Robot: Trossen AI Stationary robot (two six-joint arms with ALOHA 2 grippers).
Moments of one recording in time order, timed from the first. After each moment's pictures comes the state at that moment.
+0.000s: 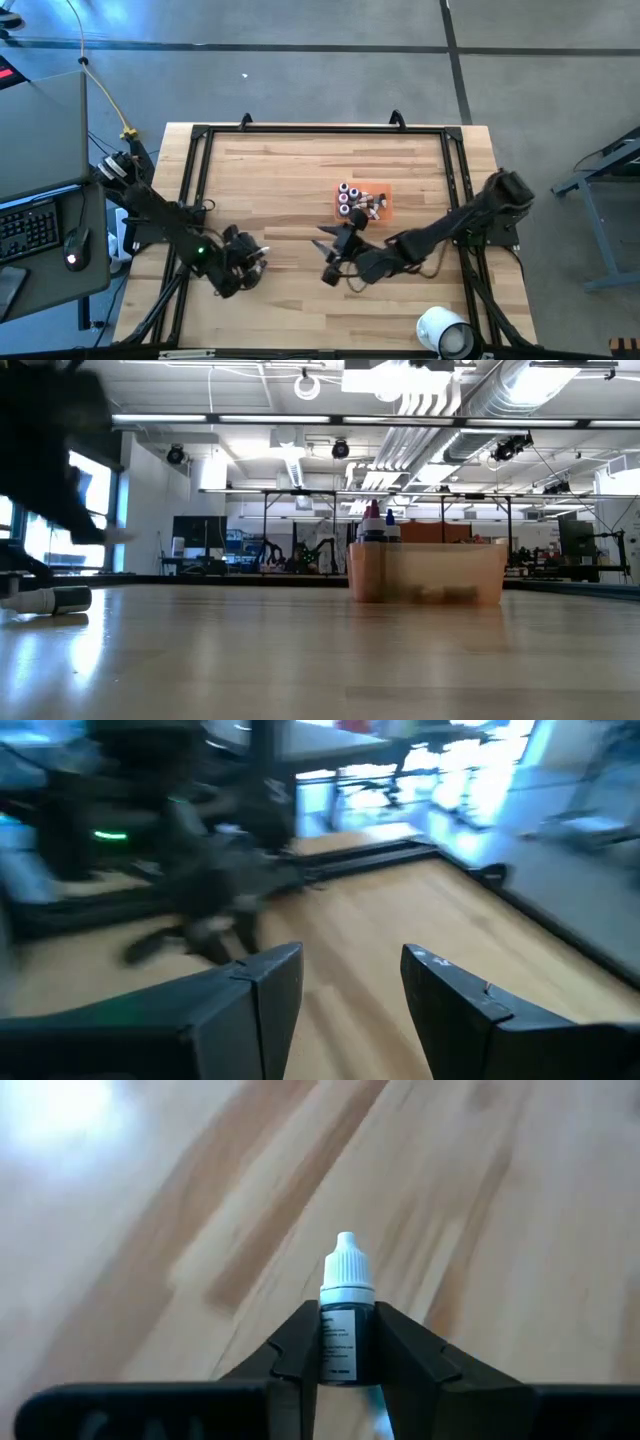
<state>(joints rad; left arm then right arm) -0.75 1.36 0.66 -0.47 -0.69 -1.14 0.47 1.71 1.26 0.06 0.87 0.31</state>
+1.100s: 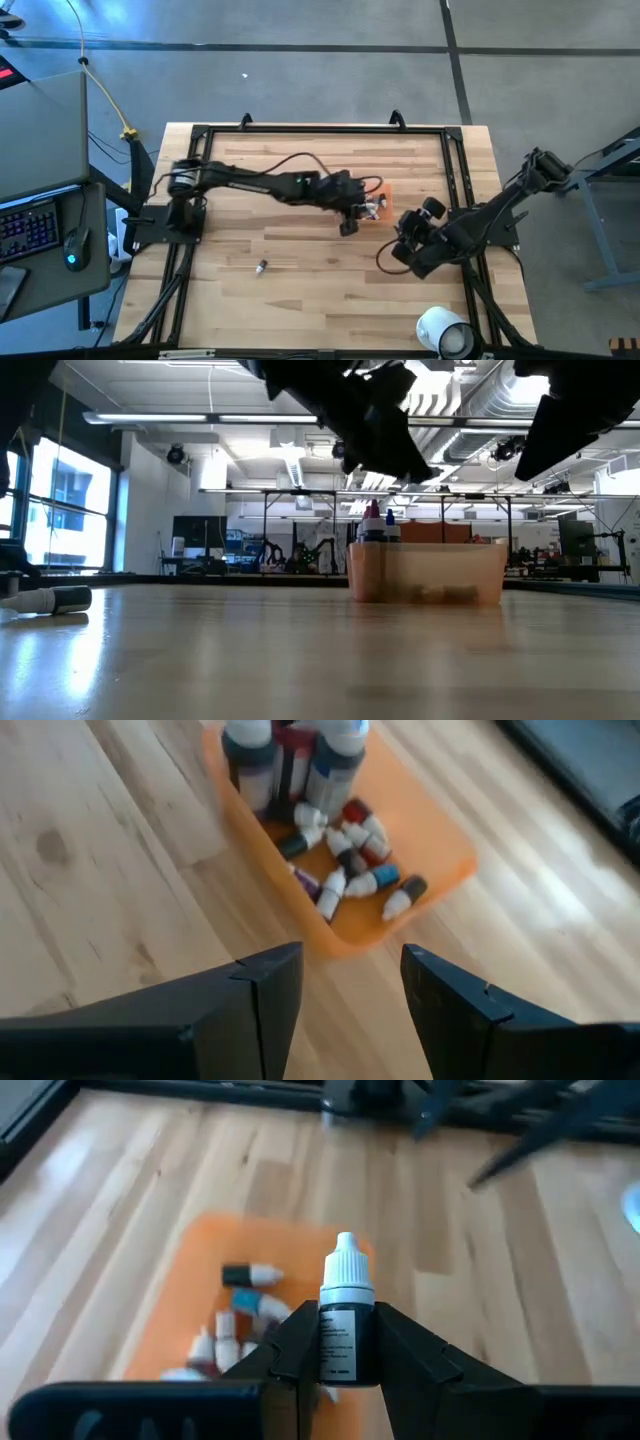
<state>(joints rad) 0.02 1.94 1.54 -0.19 -0.06 -0.08 0.59 1.29 0.89 -1.02 0.75 1.10</state>
